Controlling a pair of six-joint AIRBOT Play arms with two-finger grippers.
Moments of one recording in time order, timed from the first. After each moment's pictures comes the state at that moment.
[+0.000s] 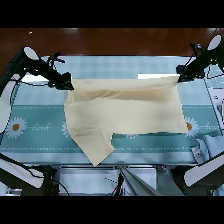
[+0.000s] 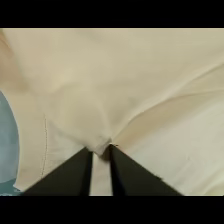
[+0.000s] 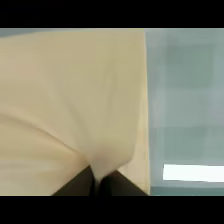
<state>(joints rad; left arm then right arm) 0.03 -1.79 1.58 1.09 -1.39 -1.44 -0.18 -1.87 1.87 -1.43 1.51 1.54</state>
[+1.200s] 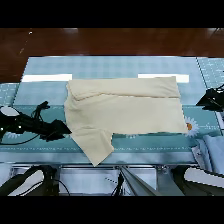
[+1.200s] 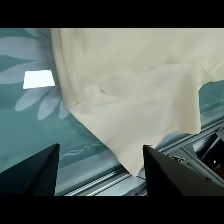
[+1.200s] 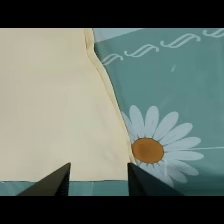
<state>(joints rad) 0.26 -1.11 0.51 0.90 -1.35 -1.23 -0.56 -1.39 1.24 -1.24 1.52 1.34</state>
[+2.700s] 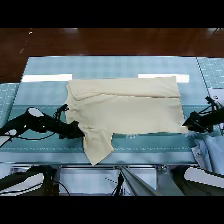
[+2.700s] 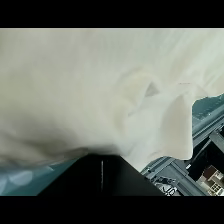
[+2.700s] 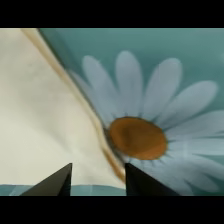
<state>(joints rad) 0.02 -1.32 0.49 0.75 -1.12 -1.21 -0.58 -1.38 0.81 -1.22 1.29 1.27</state>
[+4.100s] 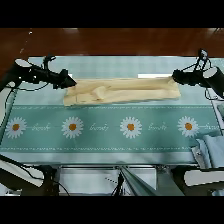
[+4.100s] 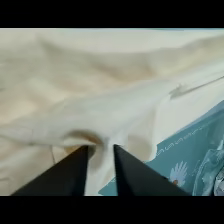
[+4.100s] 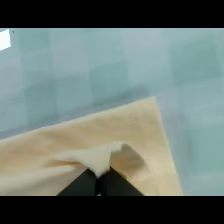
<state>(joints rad) 0.13 -1.80 1.42 0.69 -1.21 -1.23 -0.21 -1.61 1.19 -1.04 0.56 1.32</state>
